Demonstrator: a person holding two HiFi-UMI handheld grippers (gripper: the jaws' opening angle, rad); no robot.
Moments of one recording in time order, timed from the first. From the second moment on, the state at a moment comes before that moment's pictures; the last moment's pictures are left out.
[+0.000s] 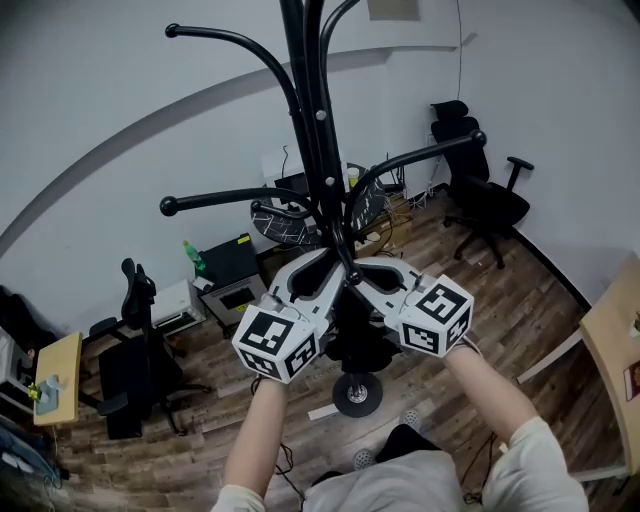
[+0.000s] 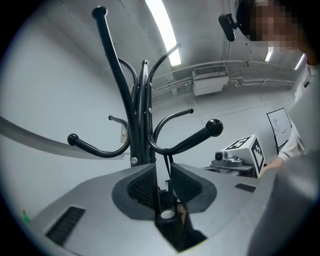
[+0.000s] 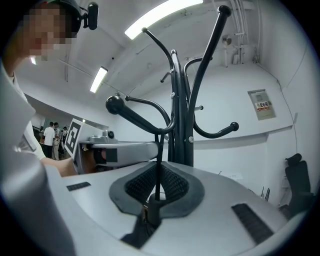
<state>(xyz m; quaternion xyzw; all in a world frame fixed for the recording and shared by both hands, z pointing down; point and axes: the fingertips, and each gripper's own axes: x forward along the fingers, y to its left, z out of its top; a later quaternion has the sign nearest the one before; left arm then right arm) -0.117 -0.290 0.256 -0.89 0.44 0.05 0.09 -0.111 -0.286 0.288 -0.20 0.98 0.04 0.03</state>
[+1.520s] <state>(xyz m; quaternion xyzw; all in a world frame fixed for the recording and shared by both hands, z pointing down) -0.117 -0.282 0.243 -0.89 0.45 0.04 0.09 -0.083 -0.278 0.259 -0.23 0.97 0.03 0.06</state>
